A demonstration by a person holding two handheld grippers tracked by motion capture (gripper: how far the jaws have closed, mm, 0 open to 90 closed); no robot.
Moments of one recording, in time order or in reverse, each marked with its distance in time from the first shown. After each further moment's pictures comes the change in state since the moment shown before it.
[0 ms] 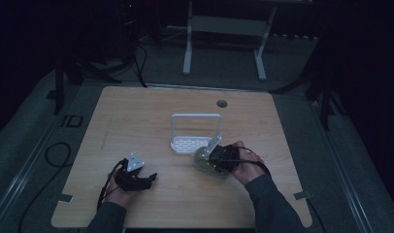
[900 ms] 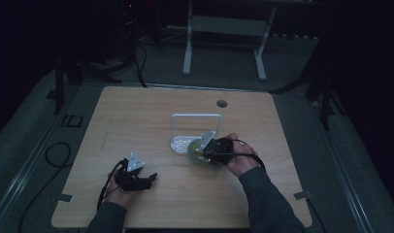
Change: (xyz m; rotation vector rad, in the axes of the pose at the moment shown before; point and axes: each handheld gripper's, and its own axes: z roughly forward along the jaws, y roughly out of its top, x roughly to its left) left arm 0.000 0.000 0.000 0.001 0.000 0.002; right arm -0.011 0.022 0.000 -0.051 -0.032 -0.070
